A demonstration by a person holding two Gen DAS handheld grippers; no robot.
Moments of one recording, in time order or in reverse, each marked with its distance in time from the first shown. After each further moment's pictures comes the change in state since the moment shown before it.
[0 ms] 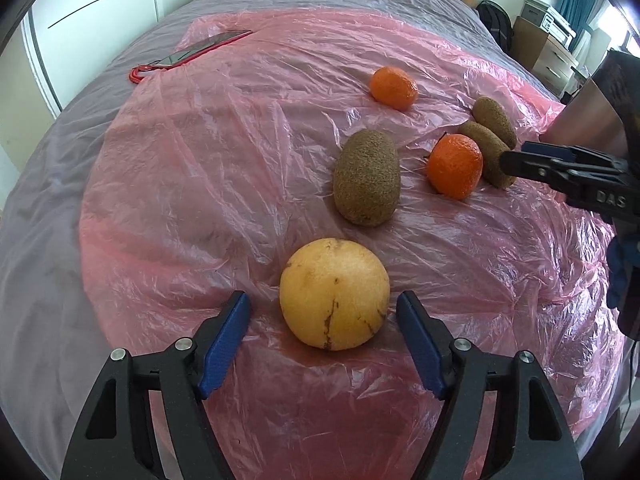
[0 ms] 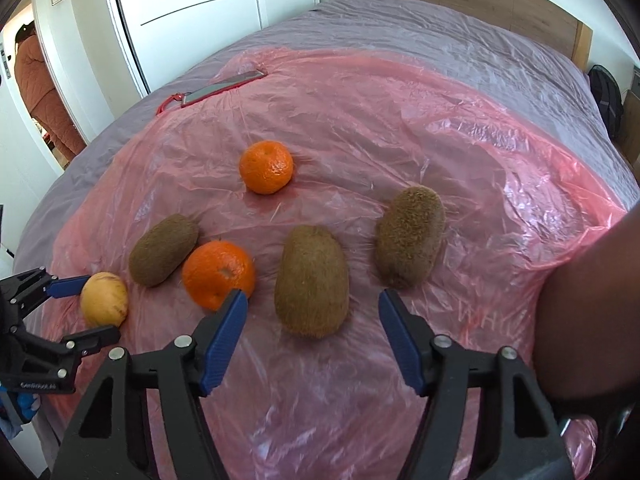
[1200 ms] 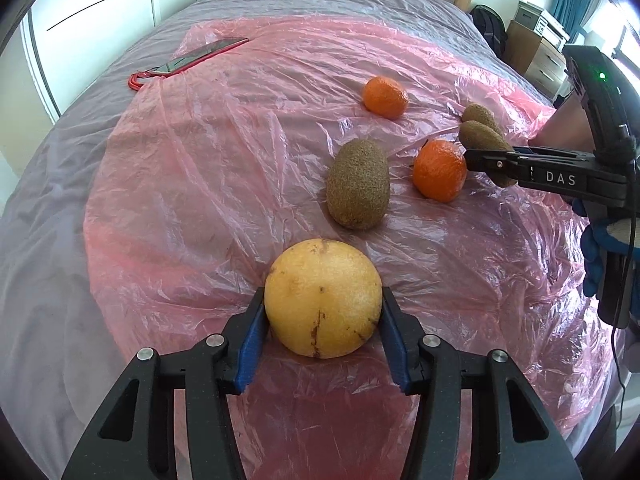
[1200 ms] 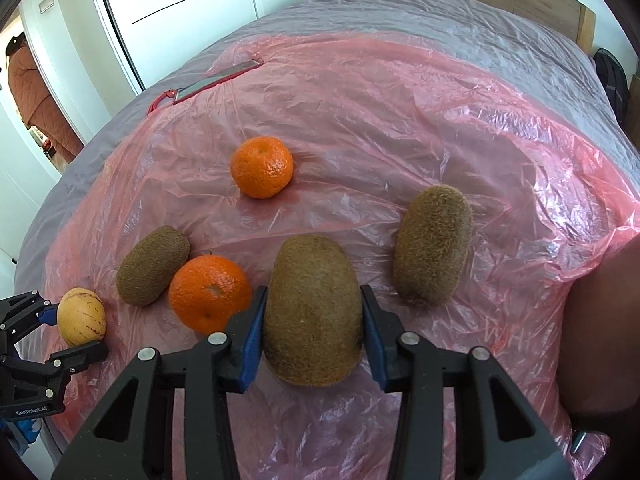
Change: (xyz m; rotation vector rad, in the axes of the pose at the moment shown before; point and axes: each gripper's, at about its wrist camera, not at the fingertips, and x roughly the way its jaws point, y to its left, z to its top) left arm -0.014 0.000 0.001 -0.002 -0.023 -0.024; right arm 0.021 -0.003 0.013 0.037 0.035 0.035
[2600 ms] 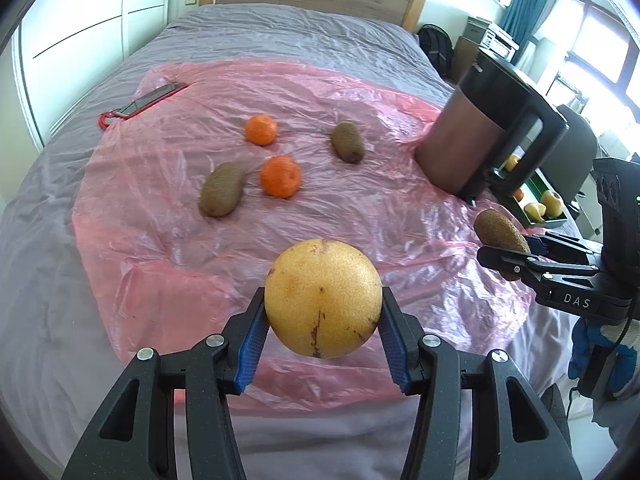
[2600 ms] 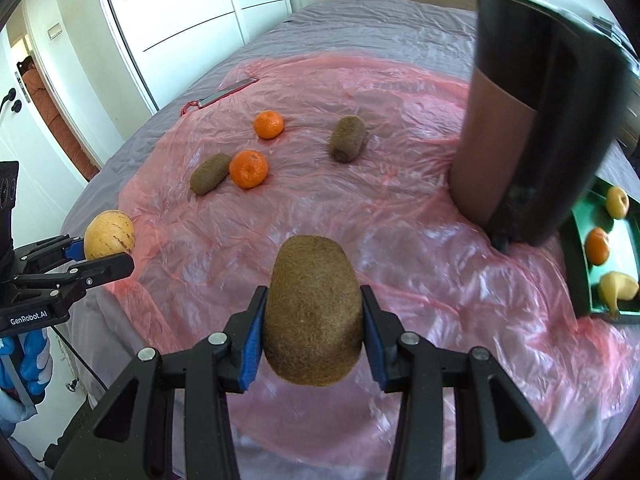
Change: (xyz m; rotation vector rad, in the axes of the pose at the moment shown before) left arm -0.100 -0.107 -0.040 0.047 -0.092 -0.138; right arm -0.170 -0.012 -0.145 0.101 -0.061 -0.015
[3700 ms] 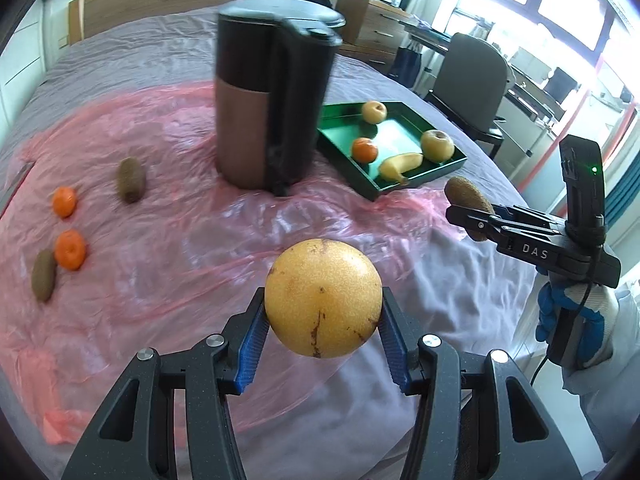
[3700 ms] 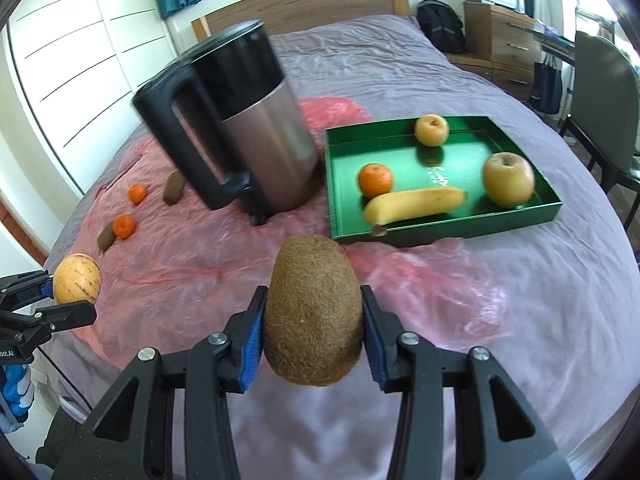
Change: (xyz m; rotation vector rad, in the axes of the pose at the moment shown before) left arm 0.029 -0.219 0.030 0.298 0.096 -0.227; right arm -0.125 -0.195 -0.088 0.298 -0.158 -0.186
